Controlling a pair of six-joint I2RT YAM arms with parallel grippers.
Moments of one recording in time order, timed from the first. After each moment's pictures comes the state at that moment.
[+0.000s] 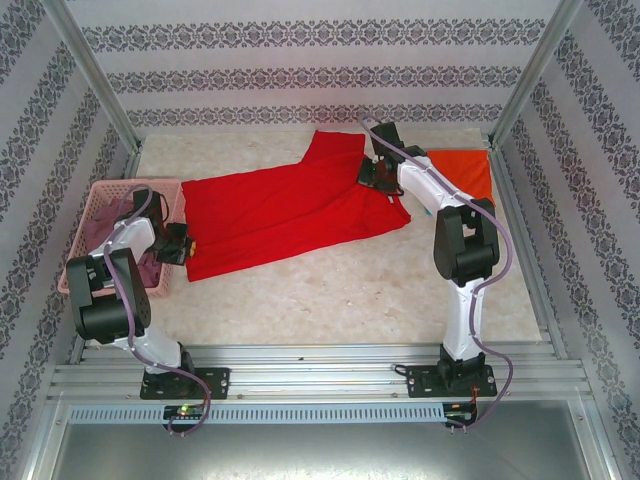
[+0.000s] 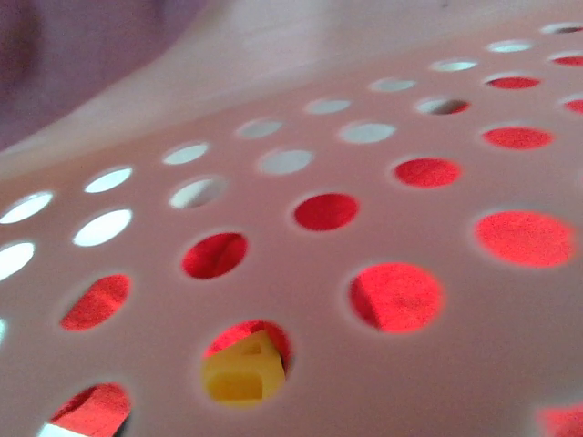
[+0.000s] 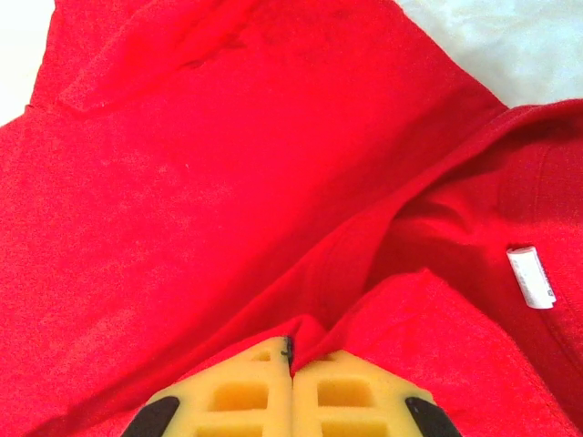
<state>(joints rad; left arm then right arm) 0.29 1.62 0.98 -0.64 0.29 -1.15 0.27 2.10 1.76 -0.67 -0.07 0.55</state>
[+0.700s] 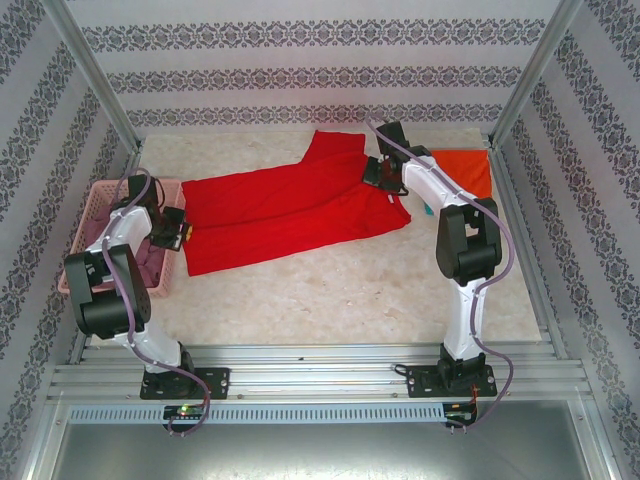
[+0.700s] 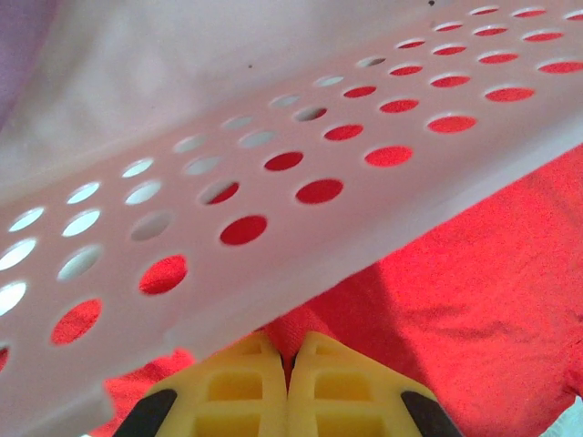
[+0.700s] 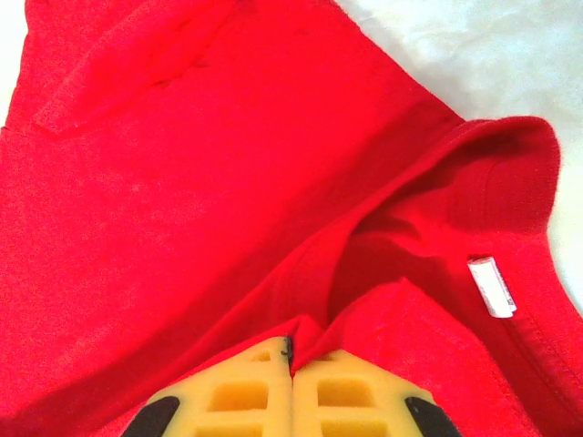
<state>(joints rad) 0.29 1.66 1.11 -0.65 0.29 -1.07 0.24 2.10 1.75 -0.66 -0.07 0.55</state>
